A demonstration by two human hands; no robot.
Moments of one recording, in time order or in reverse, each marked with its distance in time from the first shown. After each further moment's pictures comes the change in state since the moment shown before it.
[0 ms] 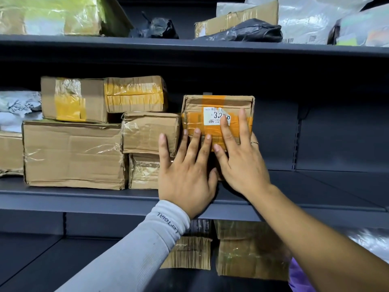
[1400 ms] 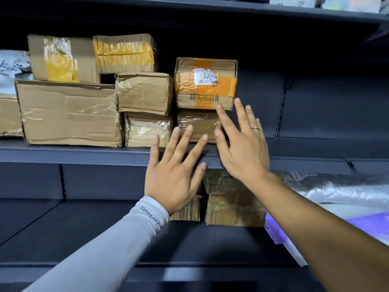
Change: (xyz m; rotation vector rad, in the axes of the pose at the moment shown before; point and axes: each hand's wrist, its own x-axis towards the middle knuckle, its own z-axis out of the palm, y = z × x) left_hand -0.091 -0.005 0.005 -0.146 0.065 0.123; right_hand -0.077 -0.013 -0.037 -0.067 -0.029 0.073
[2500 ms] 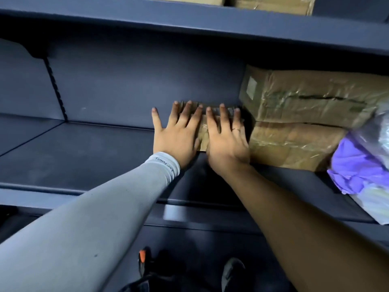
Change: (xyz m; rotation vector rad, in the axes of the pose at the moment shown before) left_hand -0.146 -0.051 0.163 -0.023 -0.546 -0.174; right_hand -0.133 -0.053 0.264 -0.166 -0.258 0.026
